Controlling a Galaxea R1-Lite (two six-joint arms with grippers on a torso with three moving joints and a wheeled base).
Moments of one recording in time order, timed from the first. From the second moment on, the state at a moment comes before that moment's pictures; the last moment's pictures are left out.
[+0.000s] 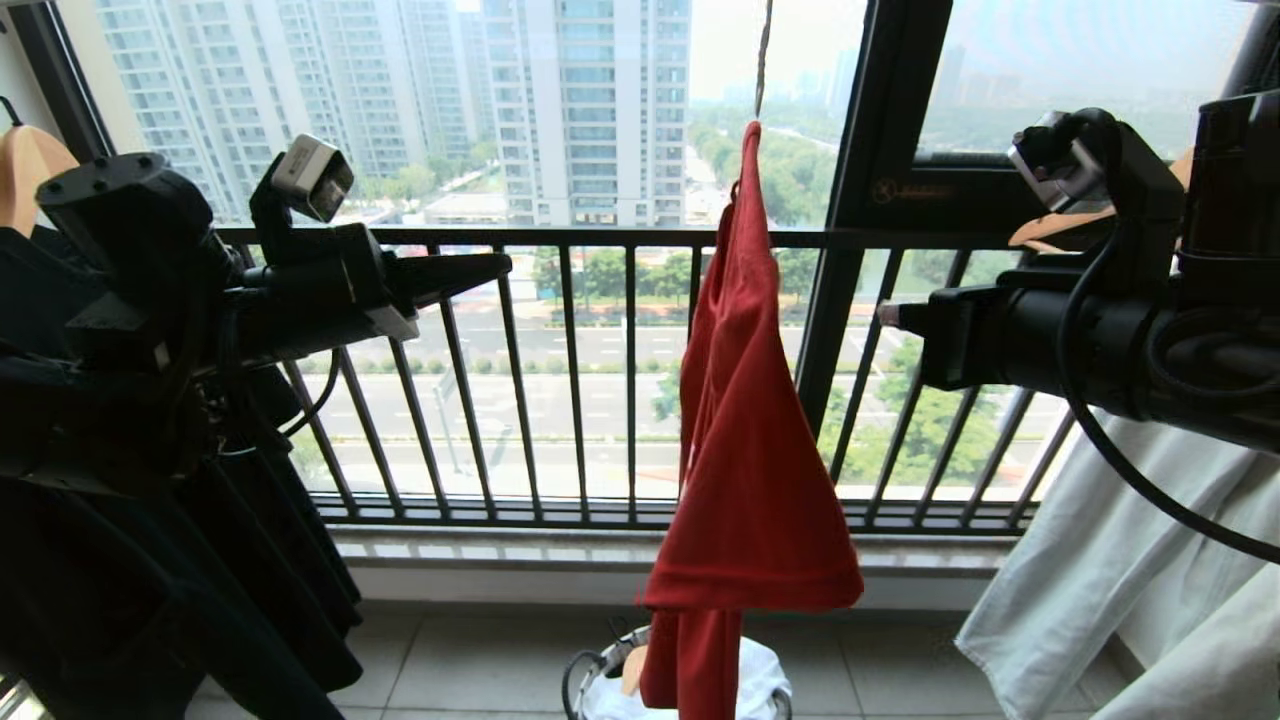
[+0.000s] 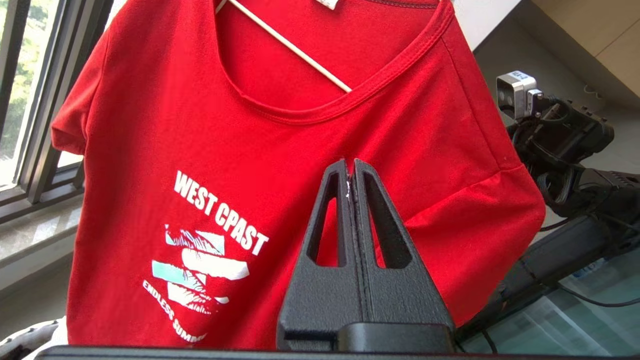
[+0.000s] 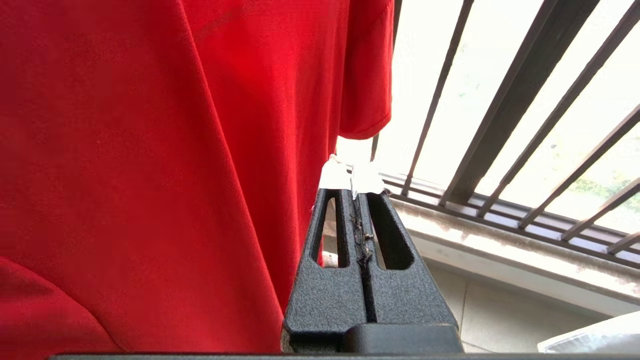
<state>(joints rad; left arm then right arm) -0.12 1.75 -1.05 -1.02 -1.04 -0.85 0.54 1.46 -1.13 -0.13 -0.21 0.10</state>
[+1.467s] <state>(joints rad) -0.31 1.71 -1.17 -0.26 -0.54 -0.18 0.60 1.39 -1.17 0.06 -0.32 0.10</state>
